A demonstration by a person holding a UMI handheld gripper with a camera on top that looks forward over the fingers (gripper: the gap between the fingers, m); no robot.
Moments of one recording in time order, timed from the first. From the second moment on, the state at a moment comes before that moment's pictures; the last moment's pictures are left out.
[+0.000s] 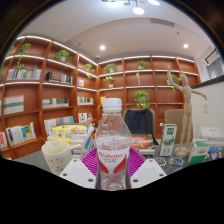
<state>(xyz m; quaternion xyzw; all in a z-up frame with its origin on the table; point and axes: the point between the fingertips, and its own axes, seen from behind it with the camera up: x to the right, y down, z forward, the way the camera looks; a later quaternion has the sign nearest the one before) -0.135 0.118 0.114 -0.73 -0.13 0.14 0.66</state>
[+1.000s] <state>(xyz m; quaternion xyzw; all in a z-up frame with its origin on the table) -0.022 -0.075 0.107 -0.78 -0.05 0.03 0.62</state>
